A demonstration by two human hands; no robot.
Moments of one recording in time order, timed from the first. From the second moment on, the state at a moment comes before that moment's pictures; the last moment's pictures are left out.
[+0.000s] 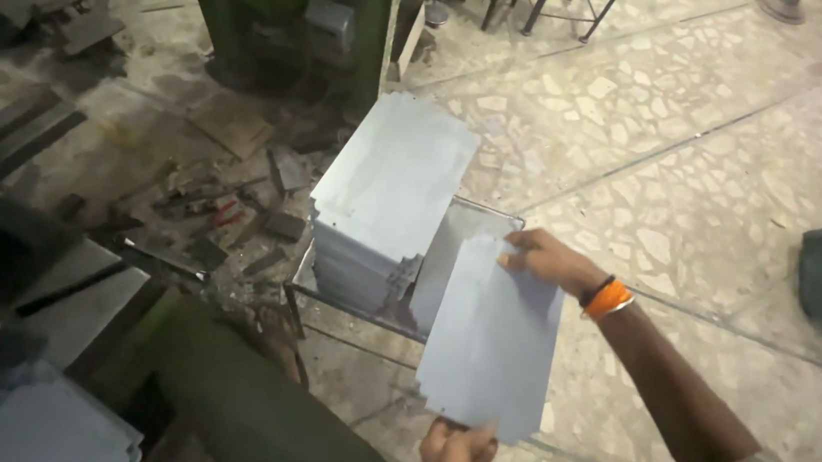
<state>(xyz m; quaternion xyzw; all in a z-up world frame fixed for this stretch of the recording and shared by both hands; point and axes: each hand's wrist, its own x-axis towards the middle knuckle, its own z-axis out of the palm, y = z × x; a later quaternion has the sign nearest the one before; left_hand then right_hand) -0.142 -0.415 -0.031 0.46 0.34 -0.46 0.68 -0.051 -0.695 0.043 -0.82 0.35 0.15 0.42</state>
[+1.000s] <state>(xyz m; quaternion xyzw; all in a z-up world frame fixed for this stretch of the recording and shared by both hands) -0.046 -0.488 -0.140 0.23 0.31 -0.45 0.81 0.035 -0.771 -0.130 -0.96 0.21 -0.03 0.17</state>
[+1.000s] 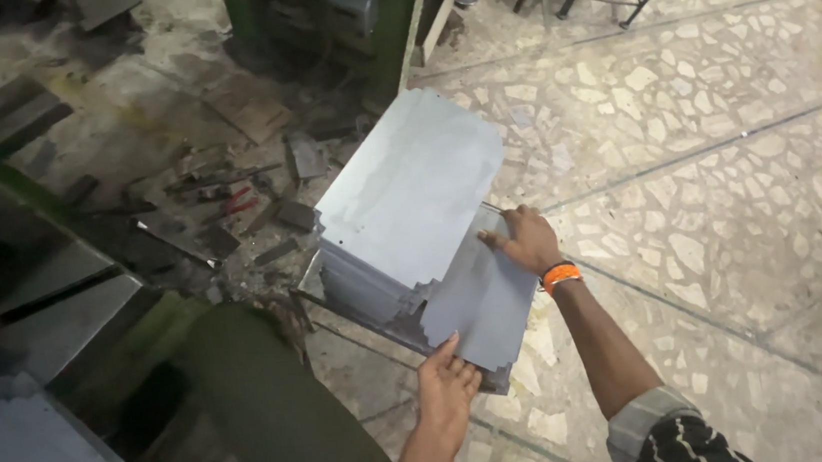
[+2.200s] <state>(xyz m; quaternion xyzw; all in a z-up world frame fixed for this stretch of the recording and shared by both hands) -0.002 -0.105 0.043 0.53 0.13 0.24 0.81 0.054 -0.281 0.047 -0.81 0.00 0.02 0.59</state>
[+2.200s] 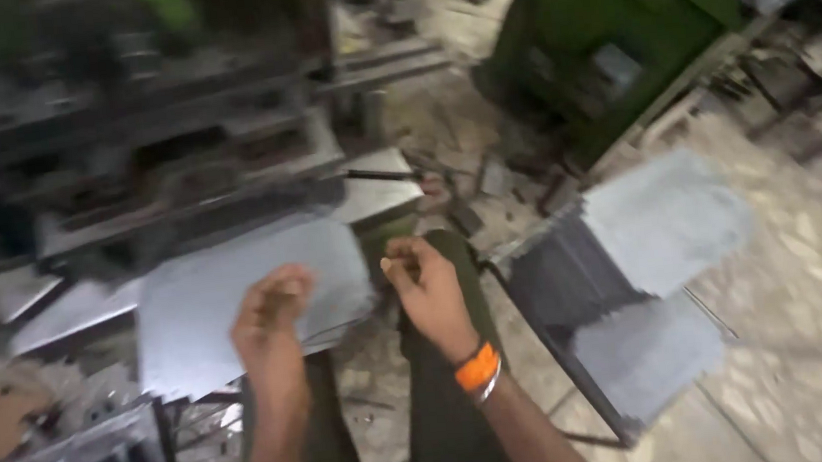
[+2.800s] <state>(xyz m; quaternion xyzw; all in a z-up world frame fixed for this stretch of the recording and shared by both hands) -0.038 0.050 0.109 0.69 0.42 -0.05 0.59 0.082 -0.175 0.086 -0.75 0.18 0.31 0.55</state>
